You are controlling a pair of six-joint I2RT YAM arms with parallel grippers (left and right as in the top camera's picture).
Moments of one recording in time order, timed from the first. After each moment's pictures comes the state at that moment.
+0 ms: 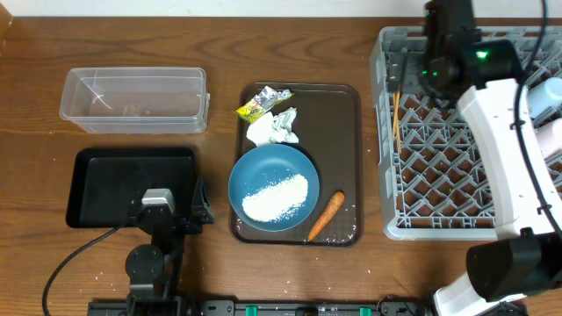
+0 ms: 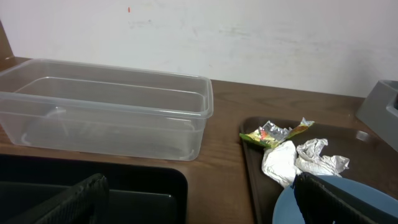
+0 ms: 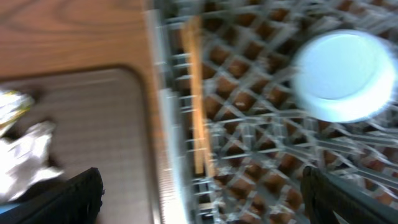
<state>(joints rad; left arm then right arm) 0.00 0.01 0.03 -0.13 0.02 -0.14 0.15 1.76 1.82 -1.14 0.16 0.30</state>
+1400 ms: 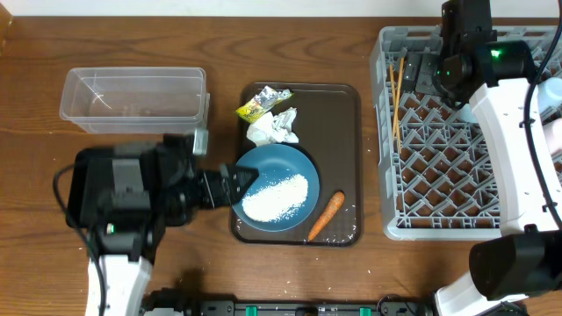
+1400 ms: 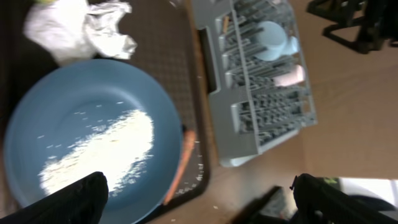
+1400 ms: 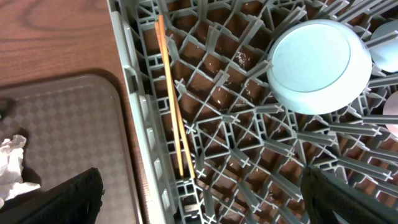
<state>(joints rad) -0.02 0.95 0.82 -0.68 0.83 -0.38 0.11 1.76 1.80 -1.14 0.17 0.31</state>
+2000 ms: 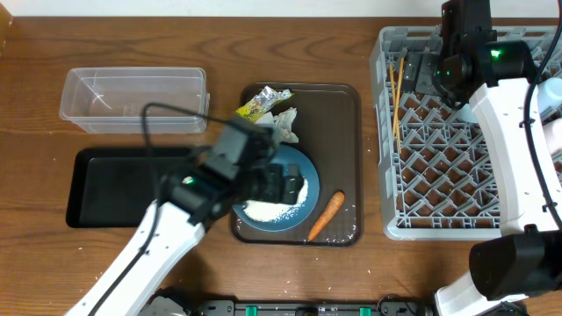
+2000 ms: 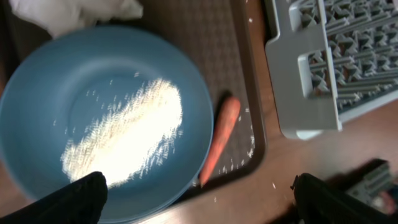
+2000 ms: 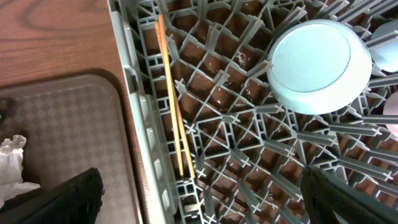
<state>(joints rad) -0.58 1.26 1.10 -0.85 0.23 -0.45 0.11 1.76 1.80 -1.14 0.16 0.31</state>
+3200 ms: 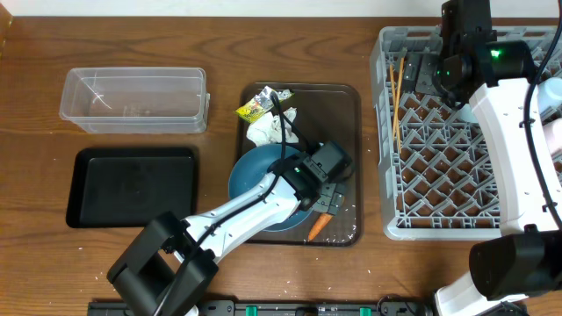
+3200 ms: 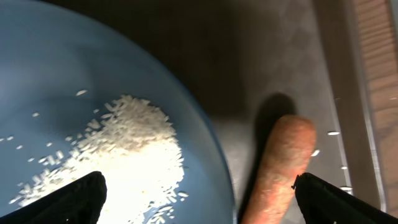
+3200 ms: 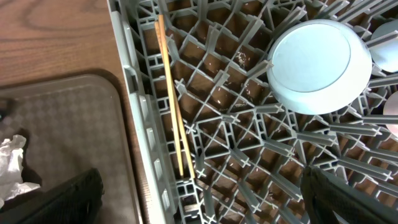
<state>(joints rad) -0.84 1.73 1.11 -0.63 -0.08 -0.49 0.11 1.76 1.80 -1.14 0.17 0.31</state>
